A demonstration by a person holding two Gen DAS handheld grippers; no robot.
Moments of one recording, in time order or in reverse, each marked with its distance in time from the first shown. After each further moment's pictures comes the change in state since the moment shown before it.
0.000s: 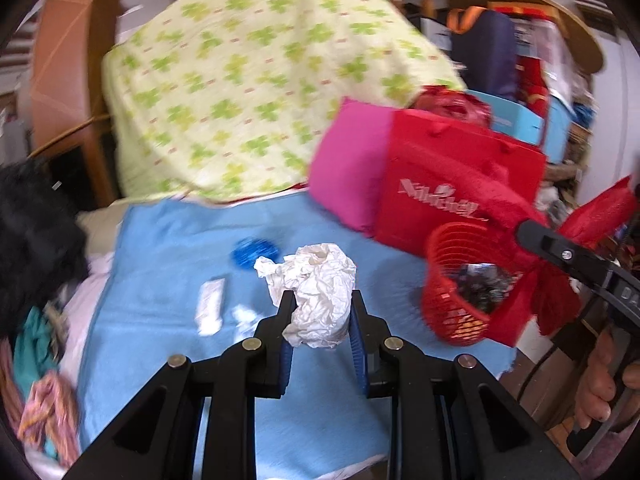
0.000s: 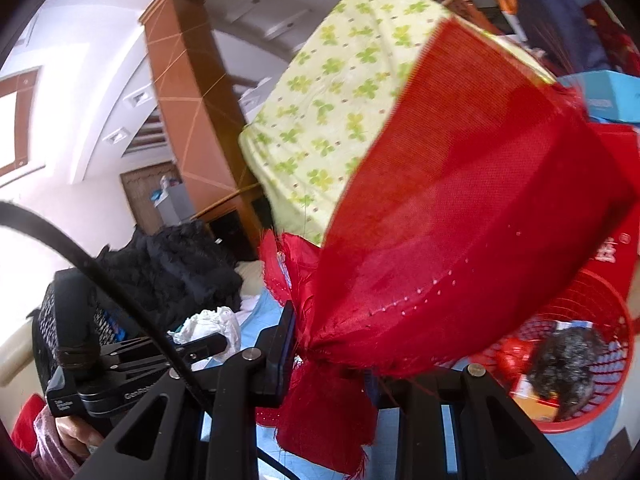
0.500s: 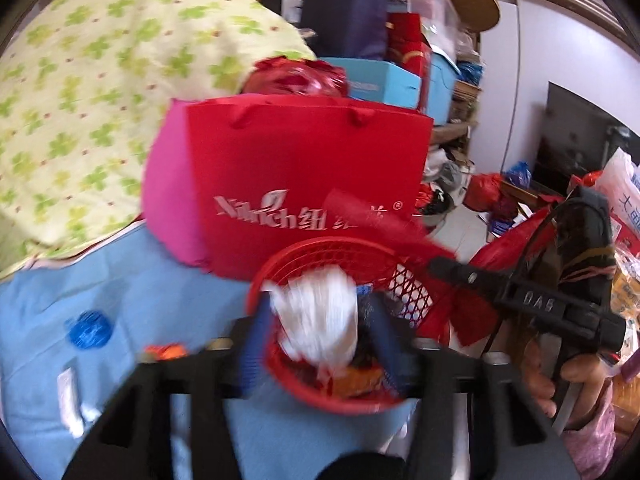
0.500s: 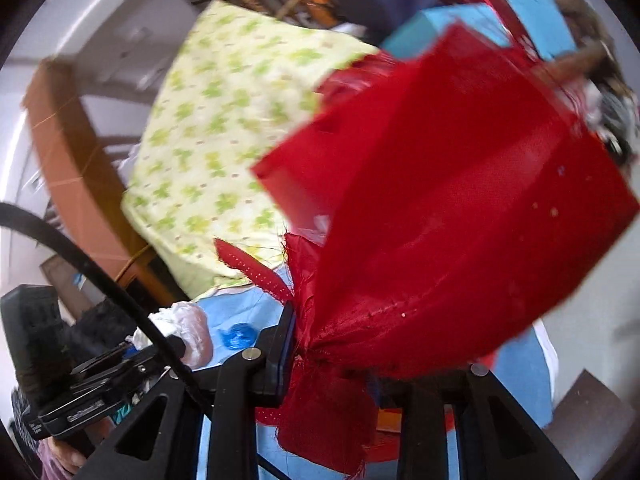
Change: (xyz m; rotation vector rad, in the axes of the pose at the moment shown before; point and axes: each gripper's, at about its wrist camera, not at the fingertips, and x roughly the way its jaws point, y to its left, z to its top) left arm 0.120 -0.150 0.057 0.216 0.036 -0.397; right arm -0.037 -0.182 -0.007 0.335 -0.050 -0.305
